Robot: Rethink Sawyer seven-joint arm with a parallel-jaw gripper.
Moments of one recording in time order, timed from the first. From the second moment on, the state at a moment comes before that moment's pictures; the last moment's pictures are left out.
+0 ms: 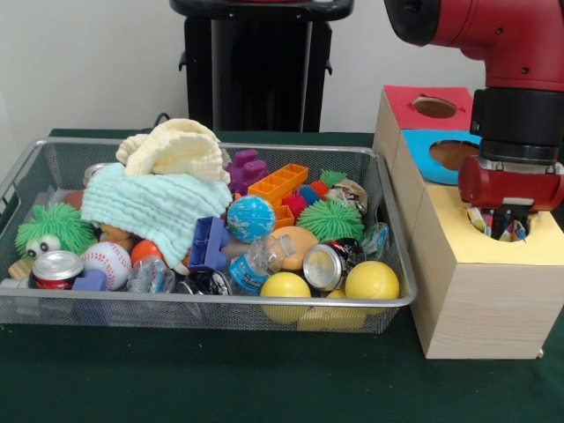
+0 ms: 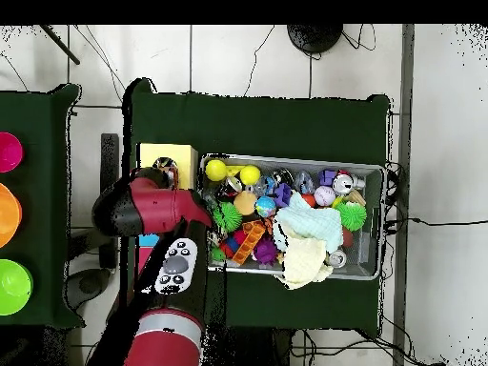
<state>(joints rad) 0.24 -0.39 -0.19 1.44 0.14 0.13 1.75</state>
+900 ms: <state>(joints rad) 0.26 -0.39 -0.21 1.45 0.19 0.12 1.75</state>
